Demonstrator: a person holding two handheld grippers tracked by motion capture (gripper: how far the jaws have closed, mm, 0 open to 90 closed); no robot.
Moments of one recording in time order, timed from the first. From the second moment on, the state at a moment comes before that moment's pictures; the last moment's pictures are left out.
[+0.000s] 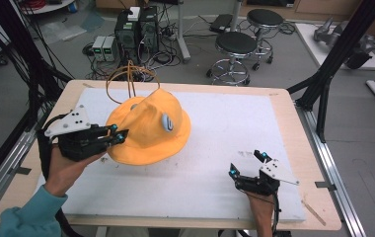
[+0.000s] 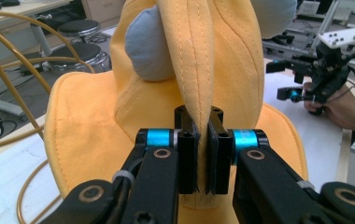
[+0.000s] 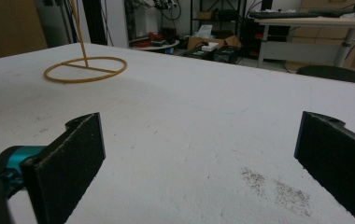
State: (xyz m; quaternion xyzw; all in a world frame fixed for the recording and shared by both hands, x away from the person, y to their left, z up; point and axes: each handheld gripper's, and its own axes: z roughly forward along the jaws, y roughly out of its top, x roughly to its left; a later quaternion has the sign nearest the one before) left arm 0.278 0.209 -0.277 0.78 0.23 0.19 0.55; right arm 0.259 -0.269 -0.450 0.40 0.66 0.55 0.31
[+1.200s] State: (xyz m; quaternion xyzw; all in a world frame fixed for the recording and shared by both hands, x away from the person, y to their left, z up) left arm 0.323 0.237 -0.227 0.75 0.27 0.21 0.56; right arm 0.260 -0.269 -0.450 0.39 0.66 0.55 0.31
